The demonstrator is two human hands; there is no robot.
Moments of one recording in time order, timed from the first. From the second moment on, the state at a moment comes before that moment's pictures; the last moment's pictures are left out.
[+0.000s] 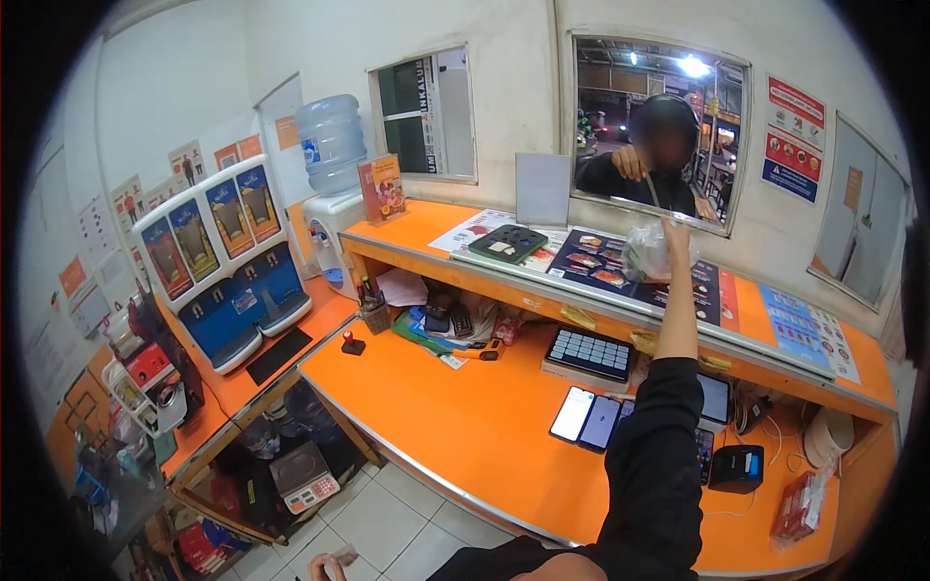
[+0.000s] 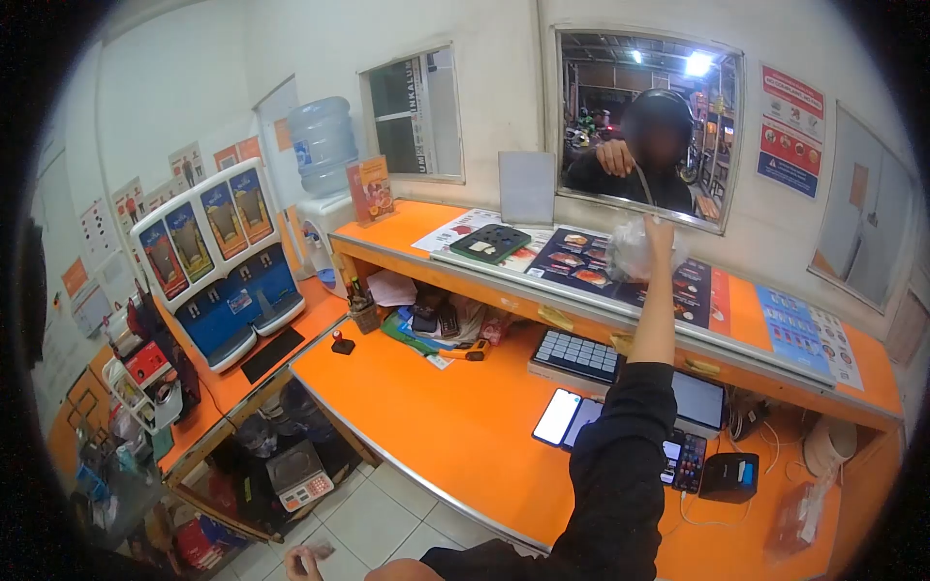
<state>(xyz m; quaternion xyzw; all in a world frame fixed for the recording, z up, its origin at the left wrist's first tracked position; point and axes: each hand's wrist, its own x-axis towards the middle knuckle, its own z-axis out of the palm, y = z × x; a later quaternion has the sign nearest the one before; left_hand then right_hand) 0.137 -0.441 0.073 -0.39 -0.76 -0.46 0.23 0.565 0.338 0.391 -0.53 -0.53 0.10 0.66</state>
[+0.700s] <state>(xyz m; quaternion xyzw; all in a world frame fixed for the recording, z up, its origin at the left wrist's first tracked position) 0.010 -0.568 0.149 -0.16 -0.78 -0.58 0.16 0.013 -0.362 0.169 0.25 -0.84 0.46 0.14</state>
